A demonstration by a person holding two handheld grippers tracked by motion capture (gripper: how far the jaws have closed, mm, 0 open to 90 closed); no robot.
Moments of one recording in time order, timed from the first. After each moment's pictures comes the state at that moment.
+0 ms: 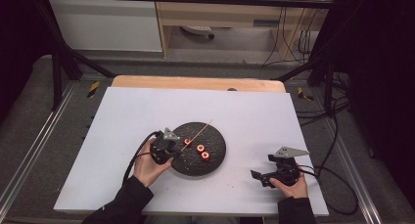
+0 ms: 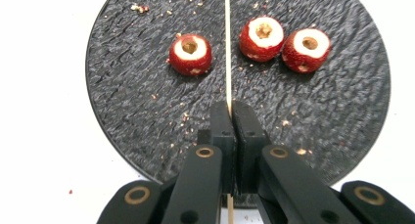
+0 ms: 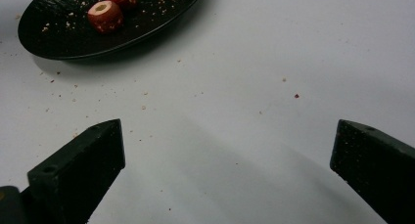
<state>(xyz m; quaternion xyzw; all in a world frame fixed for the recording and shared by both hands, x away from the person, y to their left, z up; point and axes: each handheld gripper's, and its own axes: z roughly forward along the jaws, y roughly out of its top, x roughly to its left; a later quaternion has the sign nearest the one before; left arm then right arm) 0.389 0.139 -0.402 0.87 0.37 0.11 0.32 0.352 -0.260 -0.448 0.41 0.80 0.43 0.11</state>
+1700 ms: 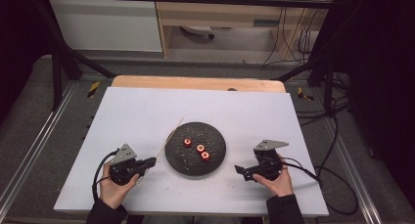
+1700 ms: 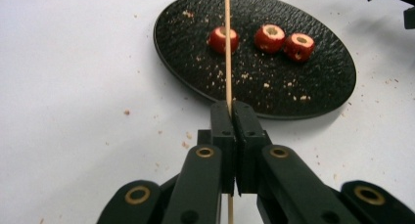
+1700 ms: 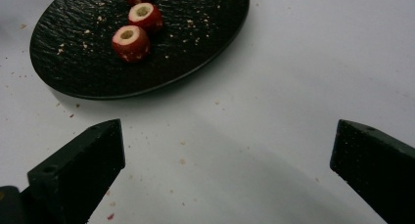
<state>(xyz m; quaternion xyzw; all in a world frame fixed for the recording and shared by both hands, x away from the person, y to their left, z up) 0.337 0.234 -0.427 0.79 0.38 0.13 0.46 0.366 -0.203 -0.427 0.40 0.82 0.40 0.12</state>
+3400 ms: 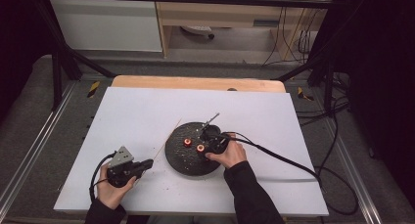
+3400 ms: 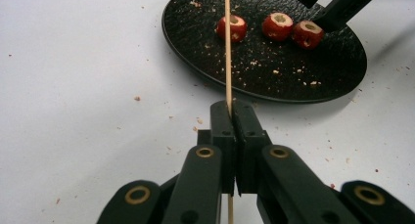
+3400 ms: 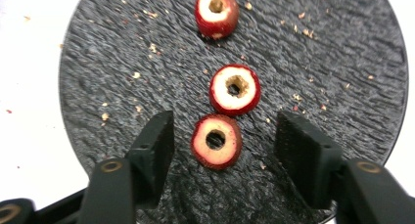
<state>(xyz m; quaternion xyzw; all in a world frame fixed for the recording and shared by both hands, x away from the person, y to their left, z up) 0.334 0.240 -0.433 0.80 0.37 0.15 0.45 0.430 -0.059 -0.396 0.36 0.91 0.21 0.05</state>
